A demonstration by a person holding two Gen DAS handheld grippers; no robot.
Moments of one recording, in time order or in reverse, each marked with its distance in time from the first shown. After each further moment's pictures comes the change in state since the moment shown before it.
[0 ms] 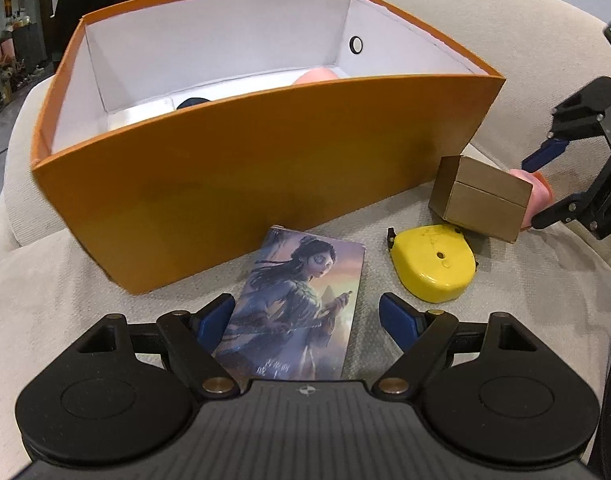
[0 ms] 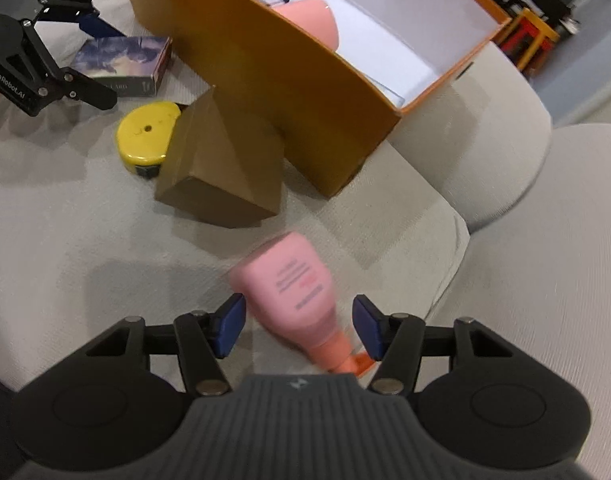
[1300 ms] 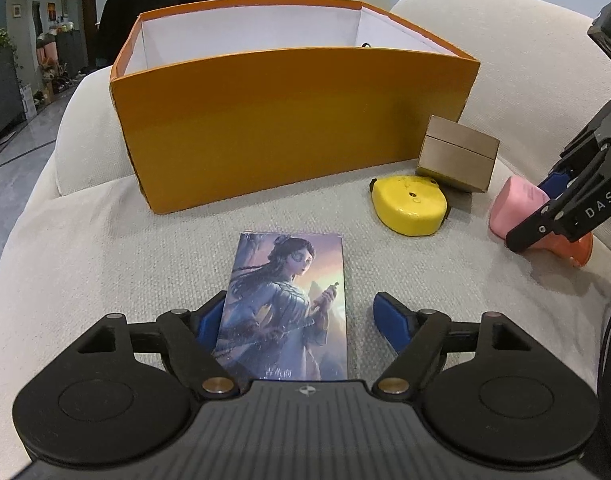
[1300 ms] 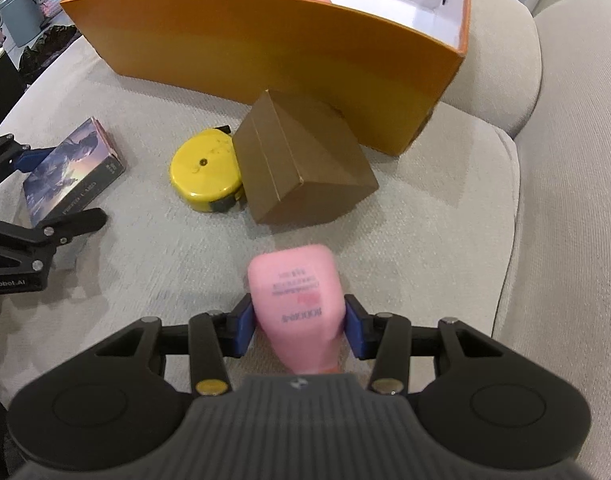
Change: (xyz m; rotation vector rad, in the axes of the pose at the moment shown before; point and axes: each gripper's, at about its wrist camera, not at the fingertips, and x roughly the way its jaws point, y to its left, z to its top) left arm -0.036 -0.032 -0.063 -0.070 -0.084 0.104; right arm 0.002 0.043 0.014 0.426 0.040 0.083
